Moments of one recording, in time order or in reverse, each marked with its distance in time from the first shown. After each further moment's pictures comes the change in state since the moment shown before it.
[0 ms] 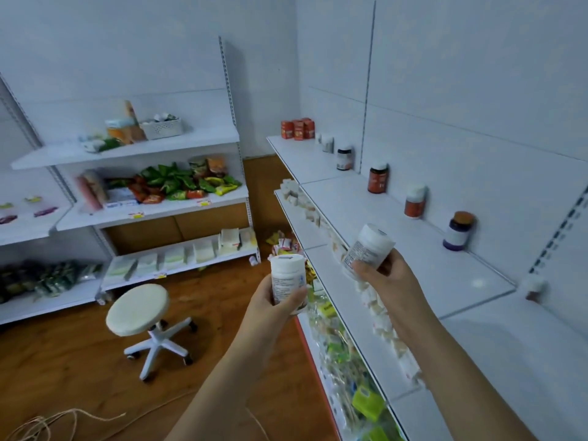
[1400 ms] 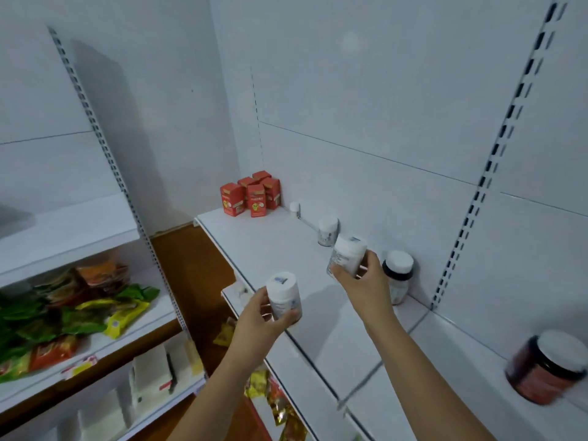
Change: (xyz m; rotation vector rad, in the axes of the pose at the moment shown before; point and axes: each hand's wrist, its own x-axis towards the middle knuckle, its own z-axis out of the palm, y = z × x) left_hand 0.836 0.040 -0.060 0.413 -0.282 0.144; right_hand 0.760 0.085 0.199 -0.217 0.491 -0.007
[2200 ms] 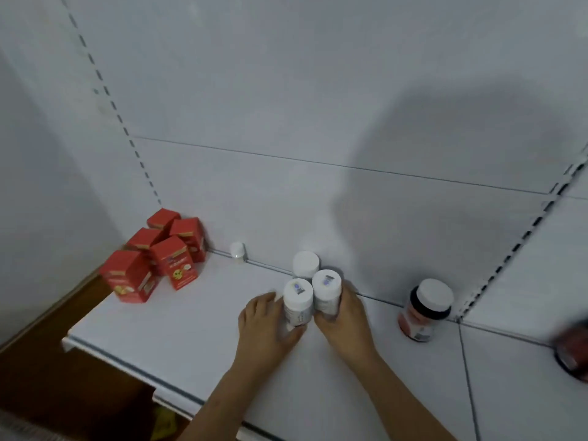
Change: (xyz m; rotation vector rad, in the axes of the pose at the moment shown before) left_hand 0.296 -0.082 0.040 0.651 -0.313 0.634; right_hand 0.137 0.089 0.115 -0.465 0.399 0.139
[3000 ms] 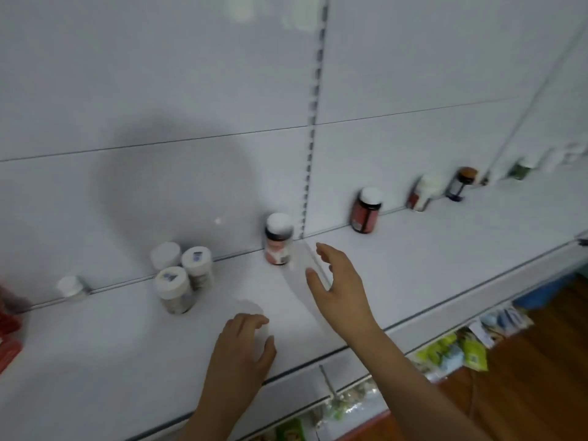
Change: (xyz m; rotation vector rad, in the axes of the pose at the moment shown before) left_hand -0.087 0.065 -0.016 -0.450 -0.351 0.576; right_hand -0.164 -0.032 -0.123 -0.164 0.556 0.185
